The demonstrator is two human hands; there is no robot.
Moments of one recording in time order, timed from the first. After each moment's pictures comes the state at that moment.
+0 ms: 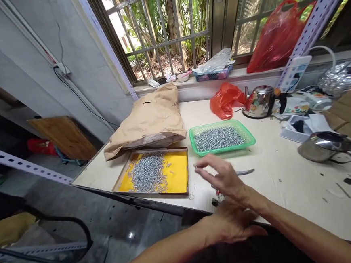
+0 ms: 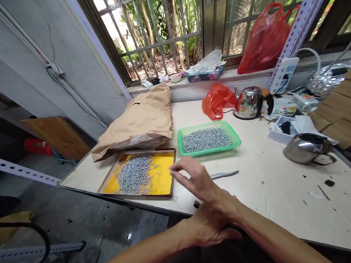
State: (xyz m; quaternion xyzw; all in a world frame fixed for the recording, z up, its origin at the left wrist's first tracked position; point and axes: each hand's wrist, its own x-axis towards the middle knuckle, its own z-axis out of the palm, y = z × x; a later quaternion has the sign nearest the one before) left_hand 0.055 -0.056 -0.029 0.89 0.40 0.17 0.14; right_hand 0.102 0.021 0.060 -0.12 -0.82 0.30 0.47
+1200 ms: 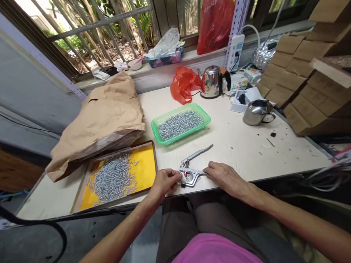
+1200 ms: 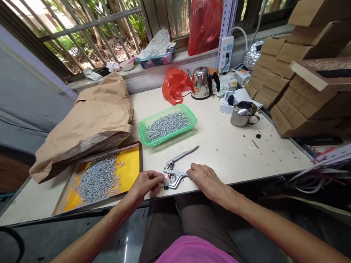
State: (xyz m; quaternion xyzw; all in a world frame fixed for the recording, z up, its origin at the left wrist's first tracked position) left_hand -0.018 -0.029 -0.002 0.41 0.69 0.28 0.53; right_hand 0.219 -0.001 -0.016 -0.41 -0.90 0.13 0.03
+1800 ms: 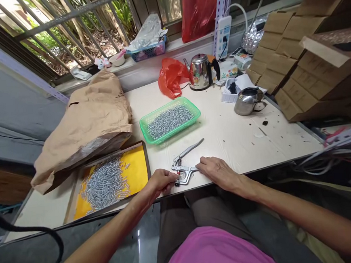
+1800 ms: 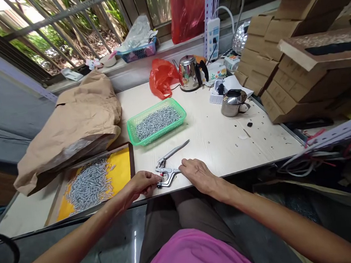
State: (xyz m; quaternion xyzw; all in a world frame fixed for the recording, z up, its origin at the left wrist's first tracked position) left_hand -0.011 -0.008 0.001 0.38 0.71 0.11 0.58; right_hand 0.224 0.006 -0.023 -0.38 -0.92 0.11 0.05
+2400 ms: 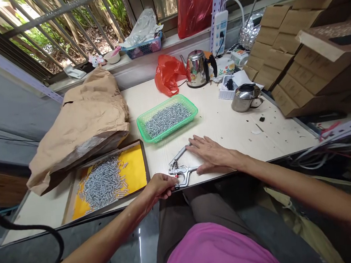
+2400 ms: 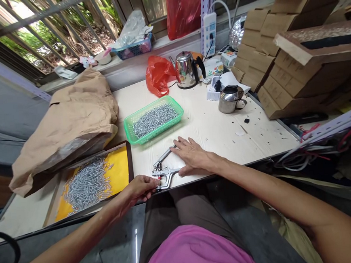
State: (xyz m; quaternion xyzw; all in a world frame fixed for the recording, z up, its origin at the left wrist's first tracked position) left_hand -0.010 -0.026 0.000 0.35 0.71 0.08 0.60; right_hand 0.225 0.058 -0.004 -0.34 -0.92 0.17 -0.02
